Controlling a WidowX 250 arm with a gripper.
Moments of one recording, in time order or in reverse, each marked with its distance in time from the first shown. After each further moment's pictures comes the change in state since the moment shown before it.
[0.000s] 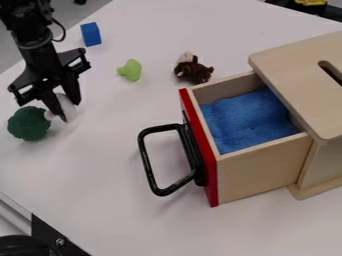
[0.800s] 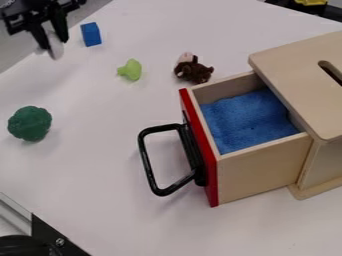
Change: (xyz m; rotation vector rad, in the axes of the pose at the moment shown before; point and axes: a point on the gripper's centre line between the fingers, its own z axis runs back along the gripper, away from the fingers) arm 0.090 -0.057 0.022 0.025 -0.051 -0.118
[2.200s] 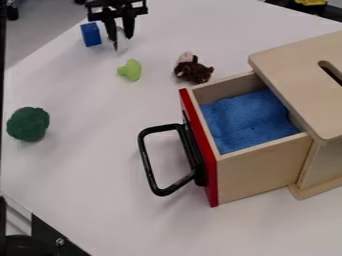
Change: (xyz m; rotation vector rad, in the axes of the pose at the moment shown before) arm 0.020 -0.111 -0.063 0.083 0.072 -0.257
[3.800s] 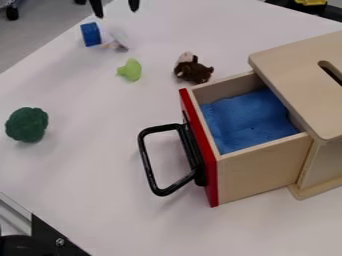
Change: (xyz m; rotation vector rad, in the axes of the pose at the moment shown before) arm -0.018 0.018 0.071 -0.069 -0.128 0.009
